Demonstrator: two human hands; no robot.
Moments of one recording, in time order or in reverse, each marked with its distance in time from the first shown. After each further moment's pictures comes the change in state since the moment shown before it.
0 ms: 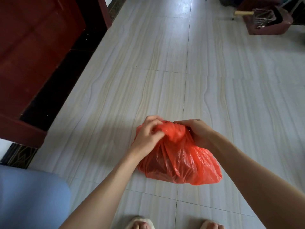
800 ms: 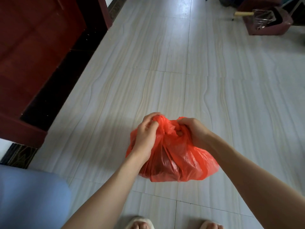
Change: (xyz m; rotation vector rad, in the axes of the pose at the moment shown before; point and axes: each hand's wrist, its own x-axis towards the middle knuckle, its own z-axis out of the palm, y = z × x) left_hand 0.002 0.013 0.015 -0.339 0.277 -0.129; right_hand 0.002 0.003 0.008 -0.027 -0.173 -0.050
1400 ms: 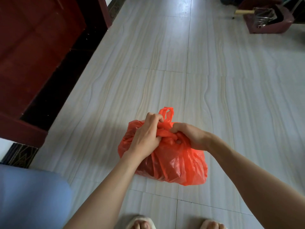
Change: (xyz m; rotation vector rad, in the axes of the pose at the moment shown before) left_hand 0.007 -0.008 -0.023 0.934 -0.275 0.465; right_hand -0.022 -0.008 0.018 -0.421 -0.260 0.003
